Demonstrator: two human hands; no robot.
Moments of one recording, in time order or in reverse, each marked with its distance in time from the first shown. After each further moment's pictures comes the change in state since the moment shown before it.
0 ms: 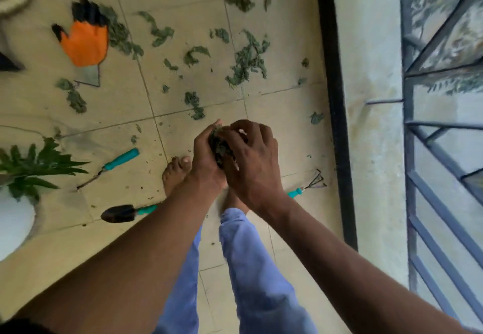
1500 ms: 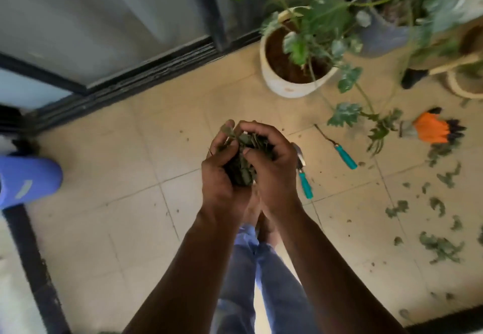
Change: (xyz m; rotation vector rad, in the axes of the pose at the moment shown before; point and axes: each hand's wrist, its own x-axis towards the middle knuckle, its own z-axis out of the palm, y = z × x) left_hand -0.404 -0.059 -0.416 -1.348 0.250 1.026; right_hand -0.323 -0.419 0.153 0.692 -1.024 -0.307
